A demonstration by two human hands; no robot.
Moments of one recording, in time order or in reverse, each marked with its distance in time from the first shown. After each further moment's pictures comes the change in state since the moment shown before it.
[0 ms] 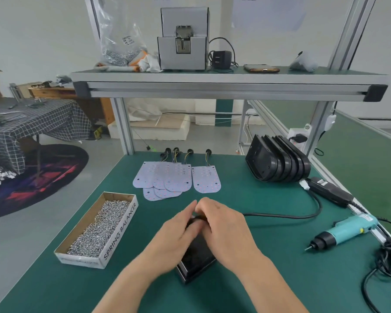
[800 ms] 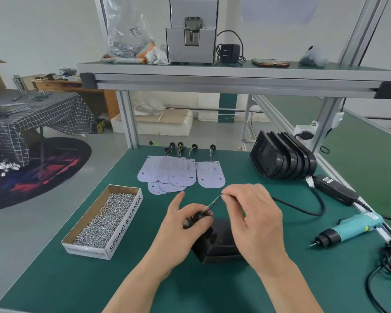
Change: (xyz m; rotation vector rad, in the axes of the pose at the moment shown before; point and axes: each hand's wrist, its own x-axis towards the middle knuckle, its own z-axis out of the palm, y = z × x) left_hand -0.010 0.005 0.009 -0.234 0.236 -0.136; right_hand -0.014 -0.005 -0.025 0.068 0.564 -0.062
